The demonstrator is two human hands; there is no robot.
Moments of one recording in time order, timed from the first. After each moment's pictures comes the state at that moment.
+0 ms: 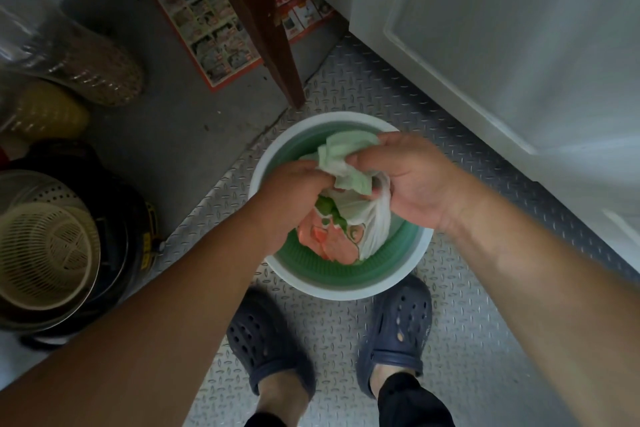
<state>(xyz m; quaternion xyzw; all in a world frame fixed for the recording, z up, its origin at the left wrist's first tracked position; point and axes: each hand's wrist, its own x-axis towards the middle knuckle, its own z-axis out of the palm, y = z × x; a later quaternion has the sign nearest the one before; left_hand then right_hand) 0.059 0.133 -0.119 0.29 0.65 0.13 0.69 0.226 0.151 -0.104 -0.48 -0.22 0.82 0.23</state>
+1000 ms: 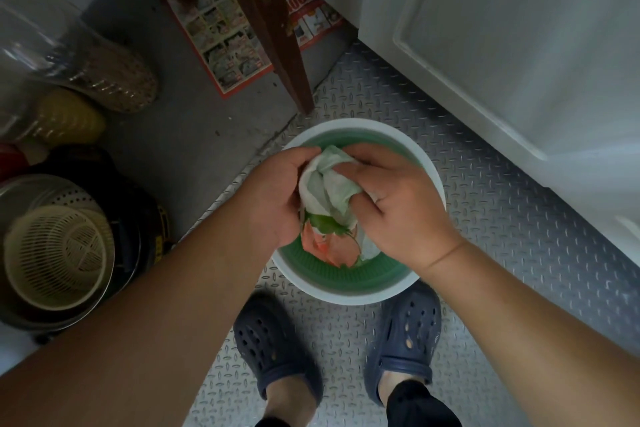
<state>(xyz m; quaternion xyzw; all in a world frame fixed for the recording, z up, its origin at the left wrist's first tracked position) 0.051 0.147 -0.109 -0.02 0.62 0.22 0.75 0.208 0.117 -0.106 -0.55 -0.74 0.34 0.20</state>
